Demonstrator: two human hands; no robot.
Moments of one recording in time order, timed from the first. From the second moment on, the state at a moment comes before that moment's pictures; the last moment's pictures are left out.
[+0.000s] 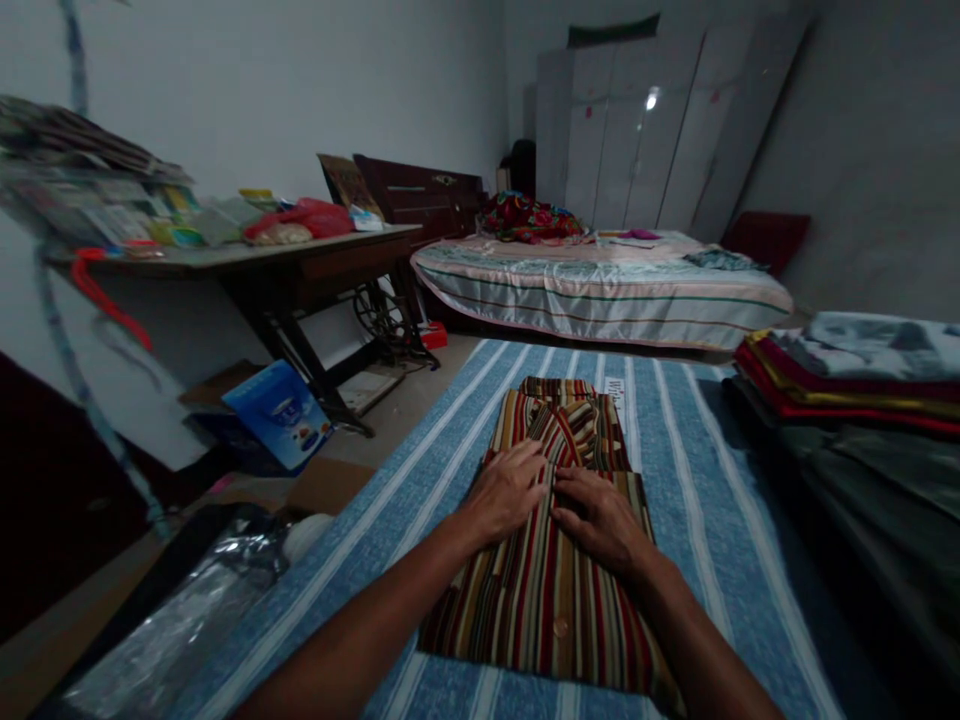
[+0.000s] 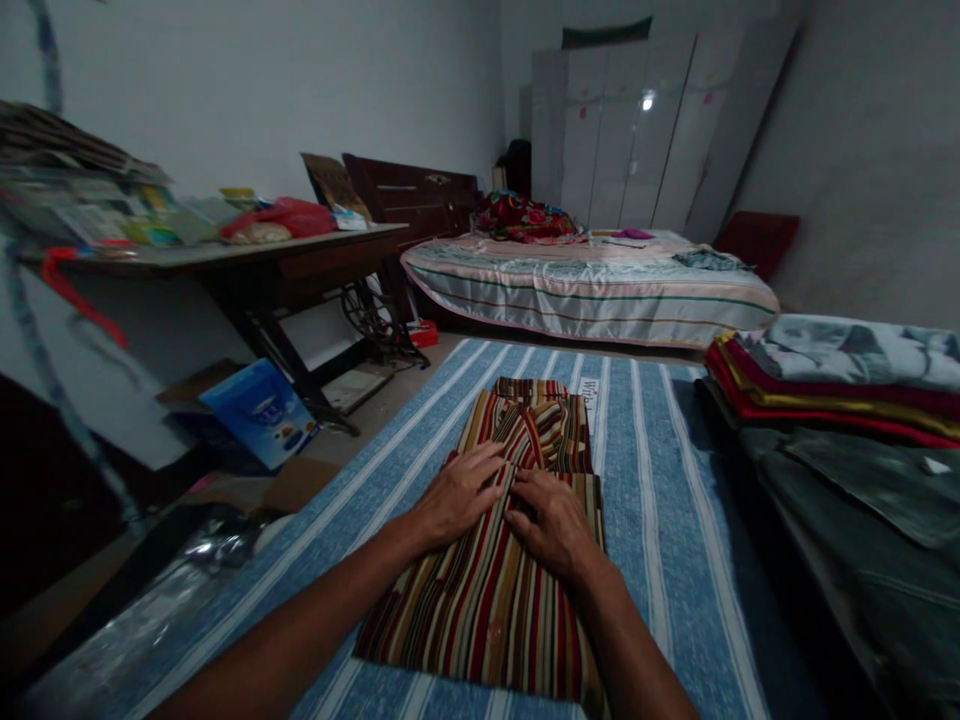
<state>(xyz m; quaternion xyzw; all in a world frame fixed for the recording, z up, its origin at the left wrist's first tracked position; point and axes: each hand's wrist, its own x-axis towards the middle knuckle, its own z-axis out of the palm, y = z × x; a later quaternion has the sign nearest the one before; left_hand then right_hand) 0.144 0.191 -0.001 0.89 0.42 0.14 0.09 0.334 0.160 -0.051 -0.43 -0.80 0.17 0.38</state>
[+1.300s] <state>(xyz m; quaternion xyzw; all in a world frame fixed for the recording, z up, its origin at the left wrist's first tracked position) 0.059 0.095 -0.014 0.65 0.62 0.32 0.31 0.364 -0.021 -0.065 -0.61 -0.70 0.13 0.35</state>
